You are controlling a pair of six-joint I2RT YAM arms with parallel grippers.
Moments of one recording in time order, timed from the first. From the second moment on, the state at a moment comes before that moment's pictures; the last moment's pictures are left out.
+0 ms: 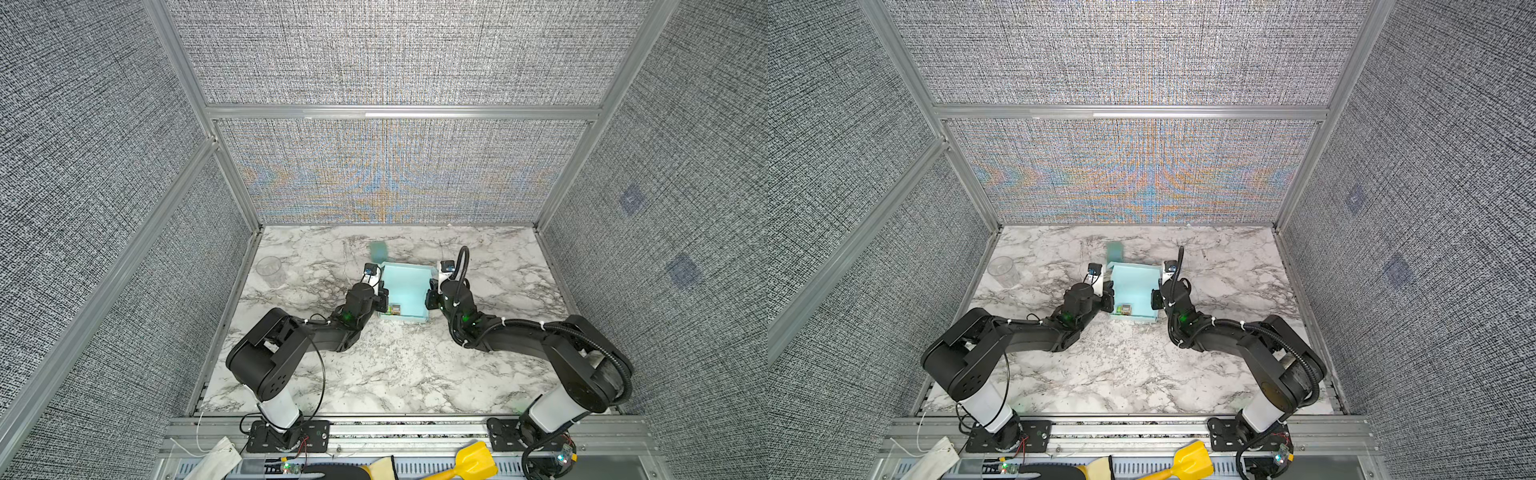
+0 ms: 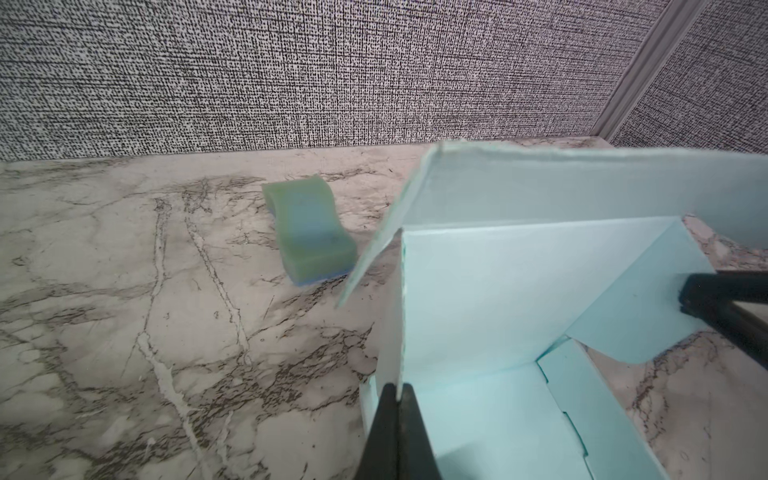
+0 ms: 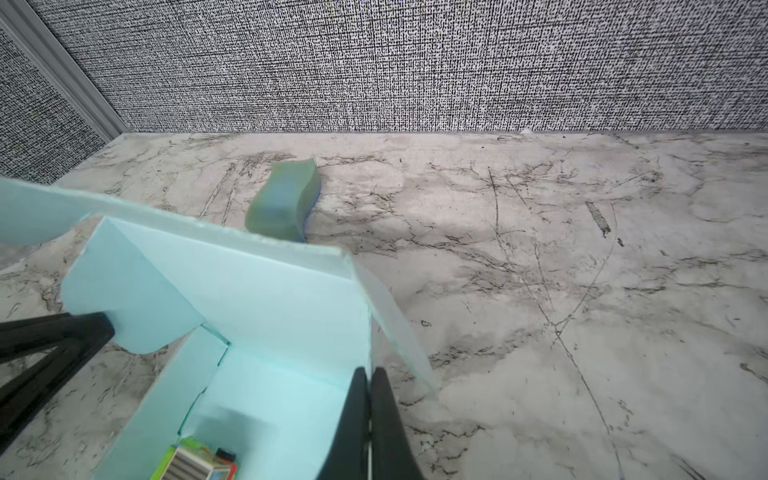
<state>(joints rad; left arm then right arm) -0.67 1.70 0.66 0.72 -0.17 -0.23 0.66 1.61 0.70 0.54 0.37 0.29</state>
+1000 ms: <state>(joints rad) -0.67 1.69 0.47 0.99 -0.13 -0.16 0.77 1.64 0.55 0.83 0.50 0.25</state>
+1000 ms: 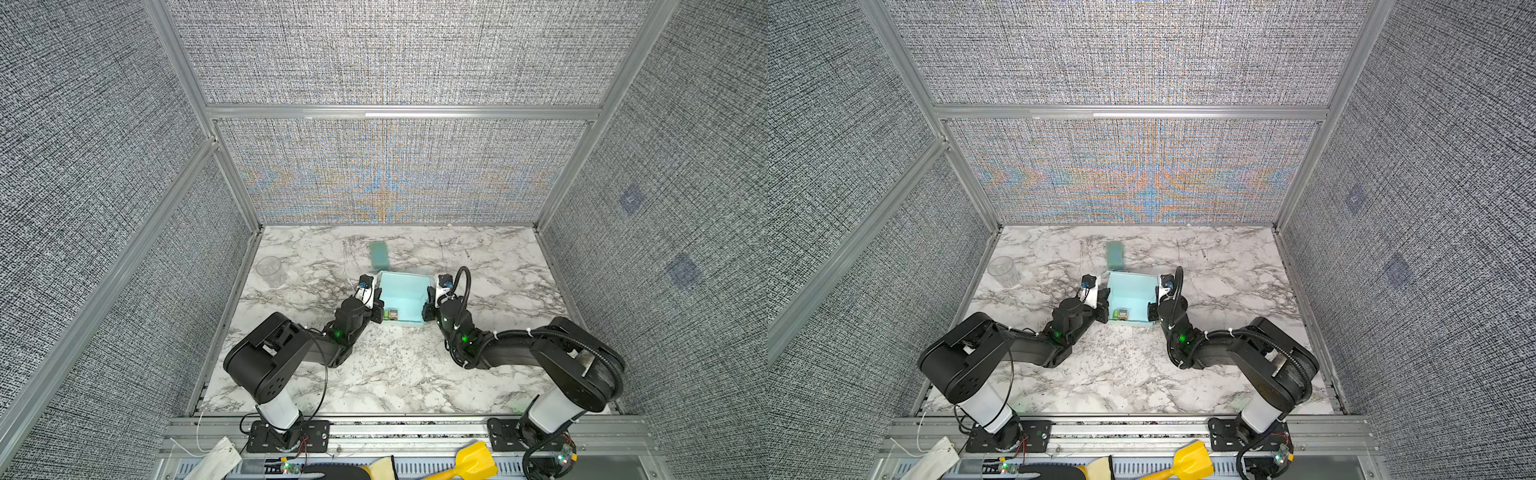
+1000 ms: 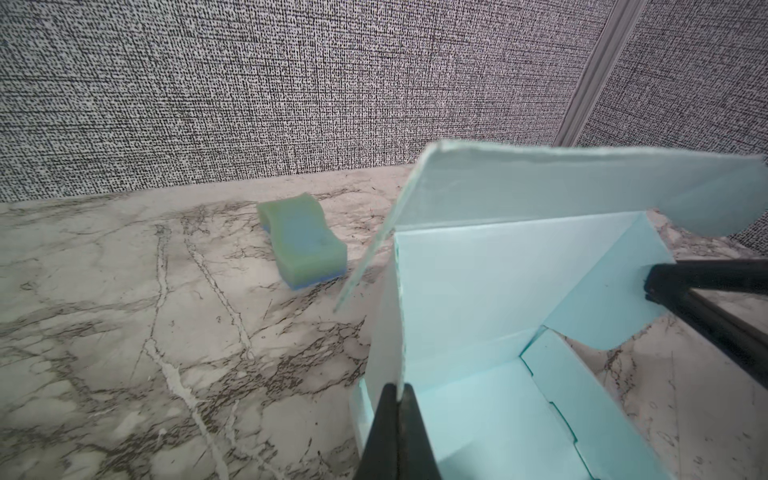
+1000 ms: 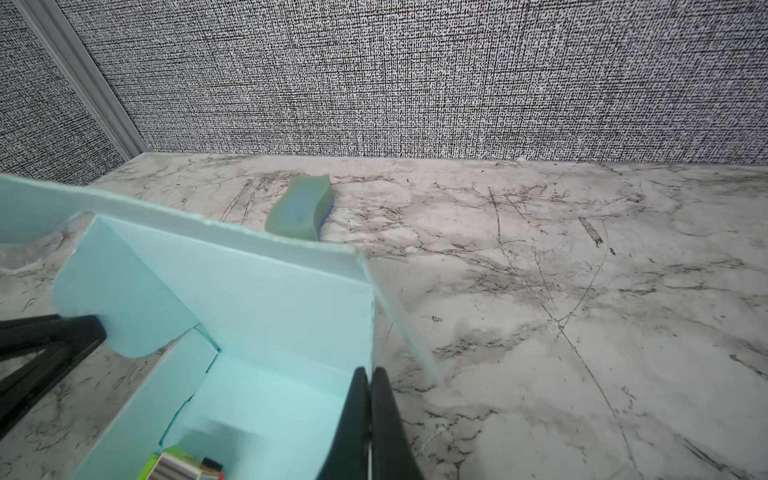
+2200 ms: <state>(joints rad) -0.69 1.34 0.27 0.81 -0.10 -0.38 0.78 1.51 0.44 0.88 0.44 0.16</state>
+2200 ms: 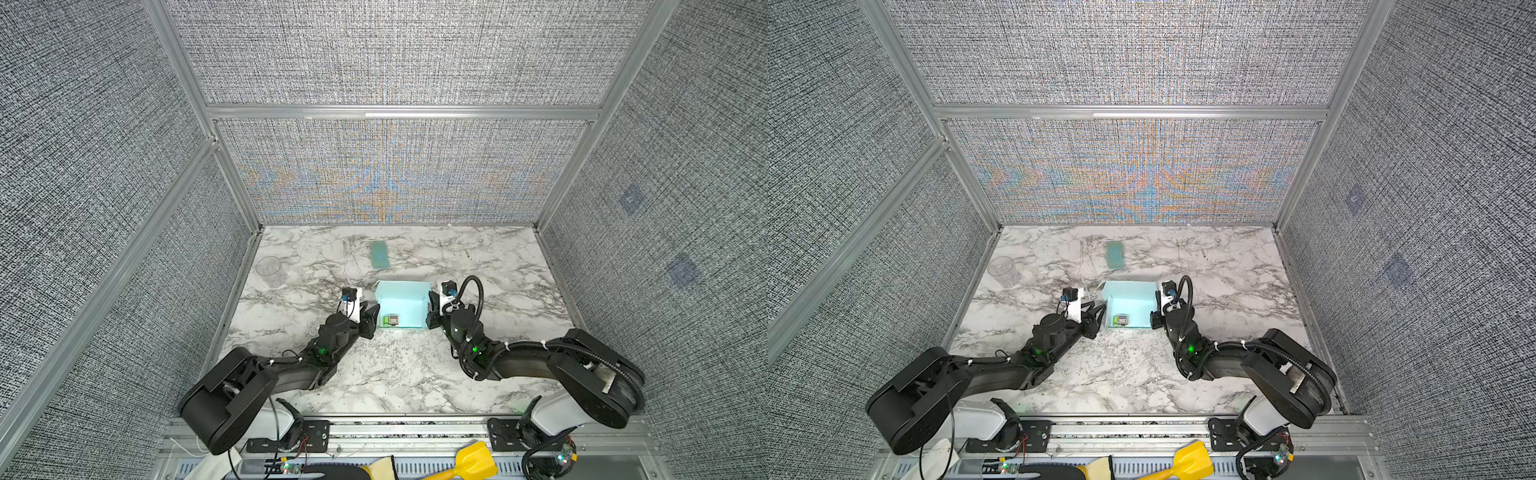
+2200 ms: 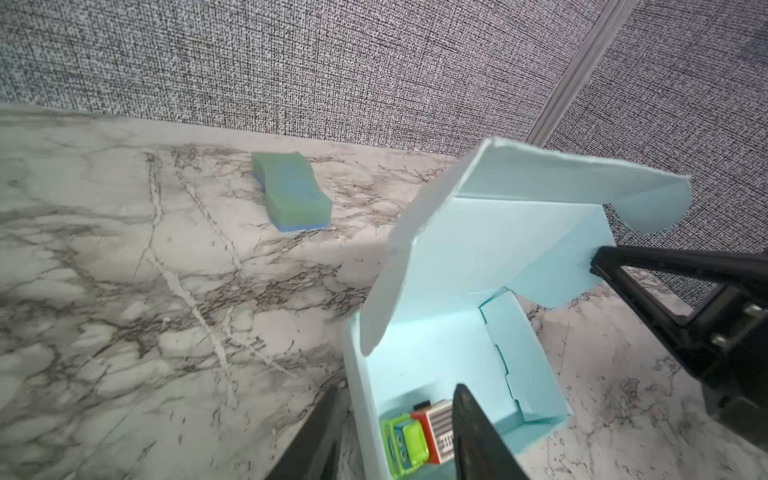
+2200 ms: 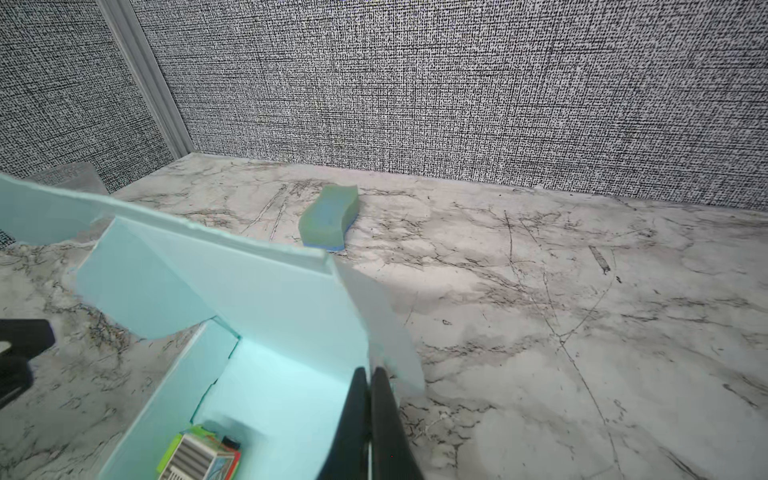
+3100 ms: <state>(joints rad) -0.60 1.48 0.52 0.38 -0.04 -0.52 0.77 1.56 0.42 0.92 0.34 0.14</state>
